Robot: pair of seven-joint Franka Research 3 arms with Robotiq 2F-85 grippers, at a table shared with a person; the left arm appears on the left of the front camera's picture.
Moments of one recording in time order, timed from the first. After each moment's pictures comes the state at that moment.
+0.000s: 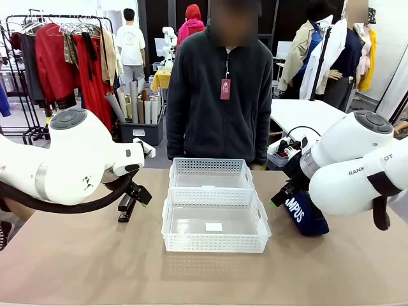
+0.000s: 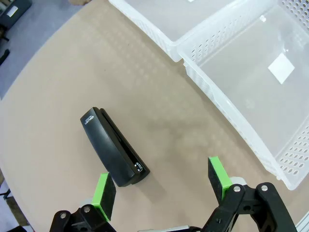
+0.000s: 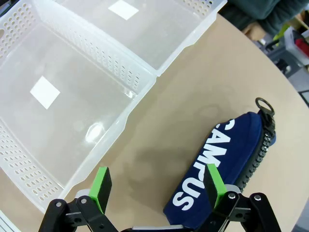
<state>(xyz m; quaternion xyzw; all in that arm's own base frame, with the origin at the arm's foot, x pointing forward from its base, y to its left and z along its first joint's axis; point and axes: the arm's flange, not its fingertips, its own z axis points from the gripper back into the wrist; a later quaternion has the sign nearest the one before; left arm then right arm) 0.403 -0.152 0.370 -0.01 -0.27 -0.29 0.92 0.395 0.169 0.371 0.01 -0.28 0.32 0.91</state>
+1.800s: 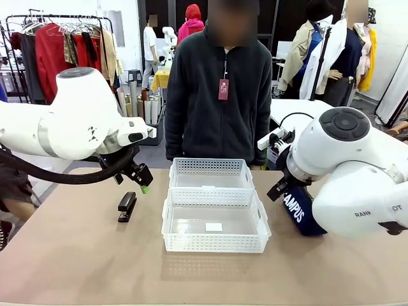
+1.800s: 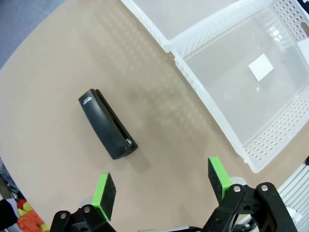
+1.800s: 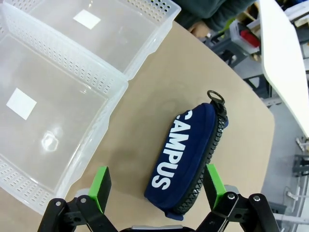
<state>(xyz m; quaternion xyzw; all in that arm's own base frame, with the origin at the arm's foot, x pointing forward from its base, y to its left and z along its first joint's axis) 0.415 -0.160 0.429 -0.03 -0.18 -0.26 0.95 0.361 0.209 0.401 -0.13 -0.31 0.27 0.90</state>
